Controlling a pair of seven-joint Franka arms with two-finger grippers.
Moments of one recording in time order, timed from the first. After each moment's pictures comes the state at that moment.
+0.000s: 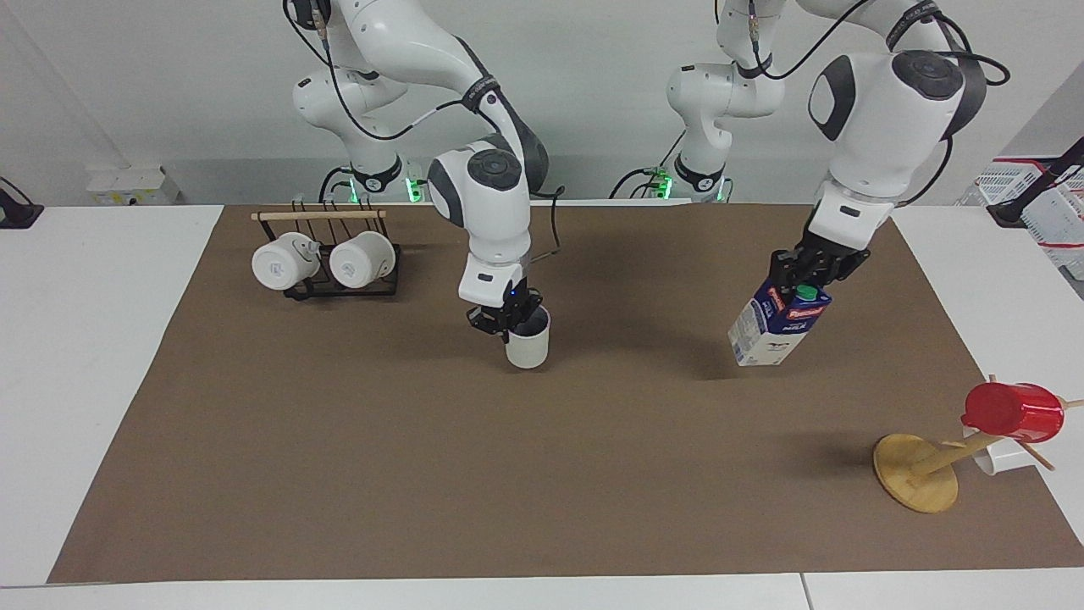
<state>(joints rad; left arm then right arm) -0.24 0.02 0.01 -1.77 0.01 1.89 -0.32 0.63 0.31 -0.10 -1.83 -0.03 2.24 0.14</state>
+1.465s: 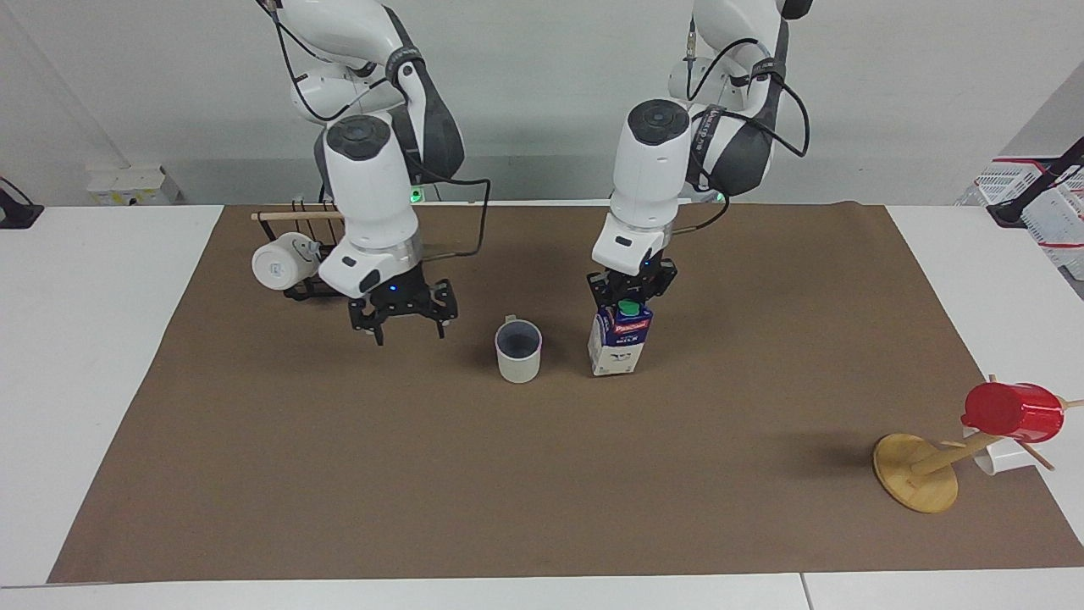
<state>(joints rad) -0.61 0.20 0.00 -1.73 0.07 2.00 -0.75 0.36 0.12 -0.12 -1.79 -0.03 2.04 0.19</state>
